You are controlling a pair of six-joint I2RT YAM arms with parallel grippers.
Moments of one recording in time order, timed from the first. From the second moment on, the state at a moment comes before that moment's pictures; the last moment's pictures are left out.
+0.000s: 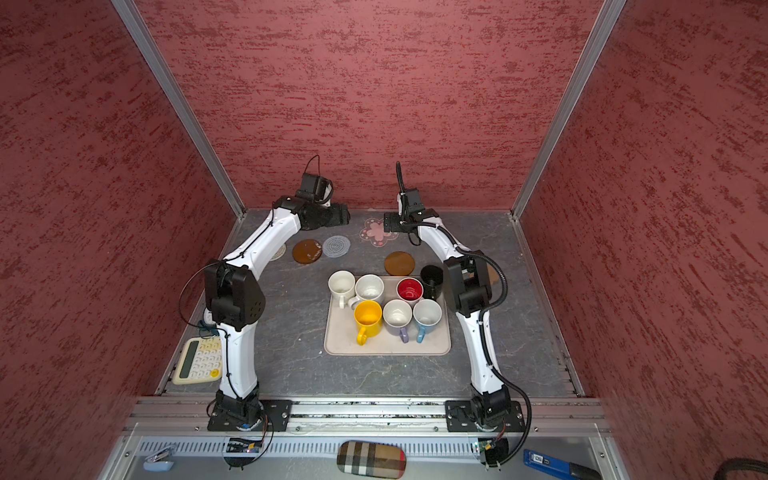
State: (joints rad) left arm -0.33 2.07 2.01 -0.78 0.05 -0.36; right arm 0.31 2.42 2.17 -0.54 -0.11 0.26
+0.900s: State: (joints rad) left arm -0.40 1.73 1.59 -0.73 0.06 -0.39; right arm 0.31 2.68 2.46 -0.62 -0.11 0.23
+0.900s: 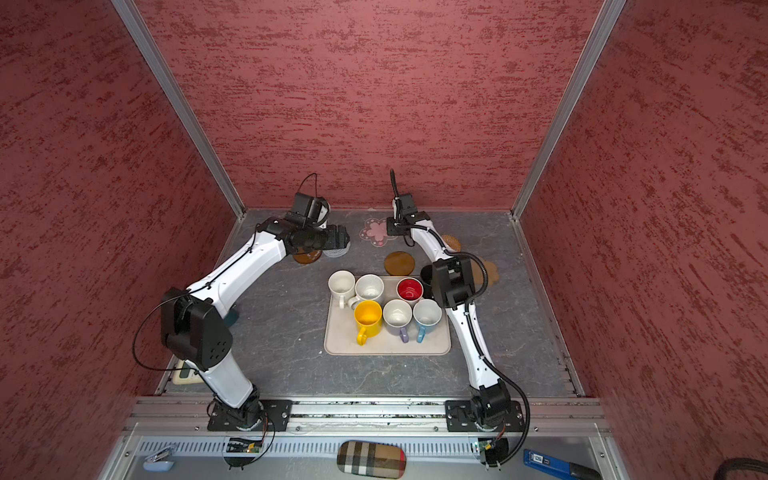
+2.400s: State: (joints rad) left arm -0.37 1.82 1.62 -0.67 0.09 -0.42; right arm 0.33 2.39 1.96 -0.66 0.10 0.15
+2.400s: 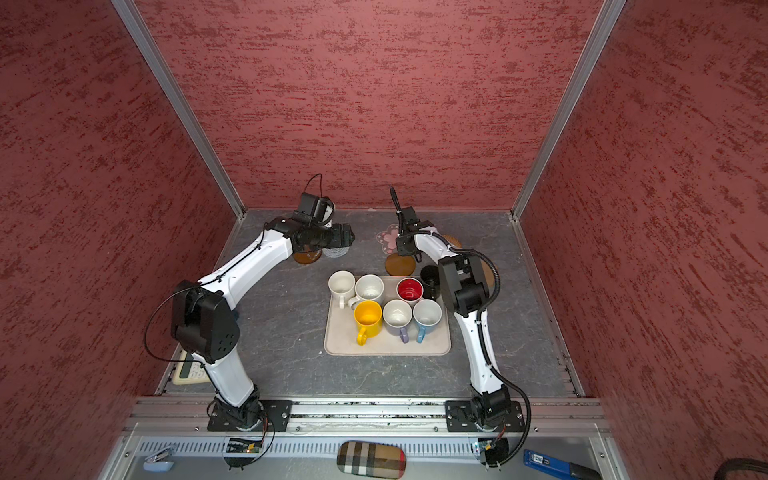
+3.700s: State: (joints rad) left arm -0.26 2.36 1.96 -0.73 0.15 -0.43; right arm 0.33 2.54 2.30 -0.69 -0.03 0.20
